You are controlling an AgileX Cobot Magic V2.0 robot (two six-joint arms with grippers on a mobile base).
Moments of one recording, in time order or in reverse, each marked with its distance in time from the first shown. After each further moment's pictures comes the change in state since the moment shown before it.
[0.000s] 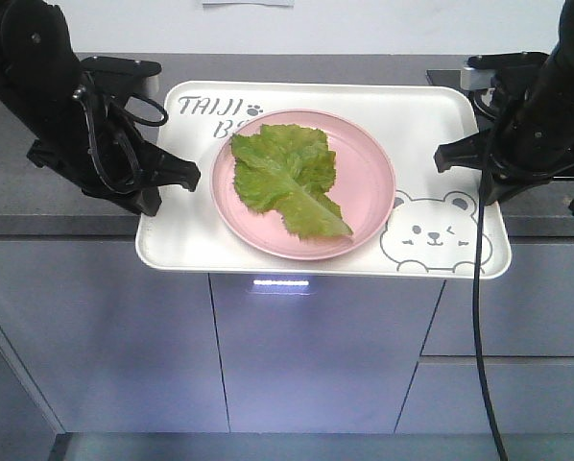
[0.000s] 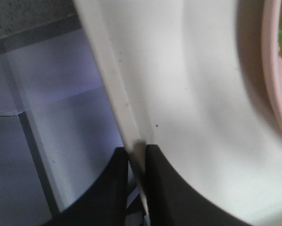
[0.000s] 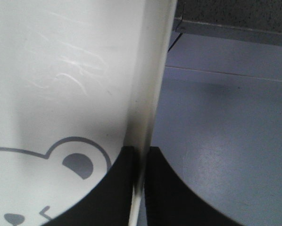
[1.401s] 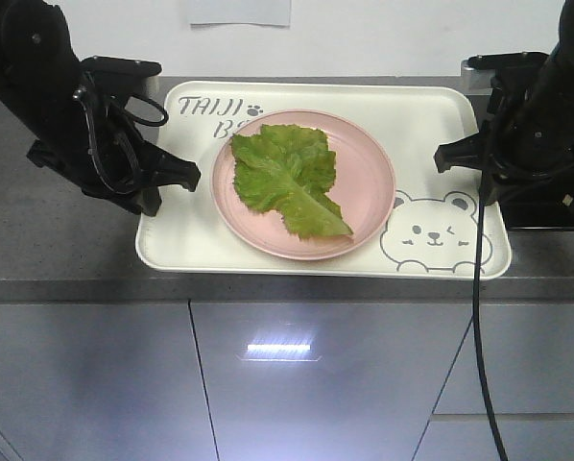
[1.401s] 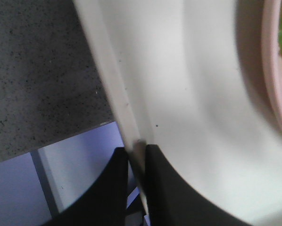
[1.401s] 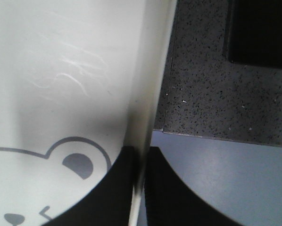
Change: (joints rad) left arm 0.000 0.000 0.000 0.000 0.000 0.000; right arm 0.000 0.000 0.000 0.000 0.000 0.000
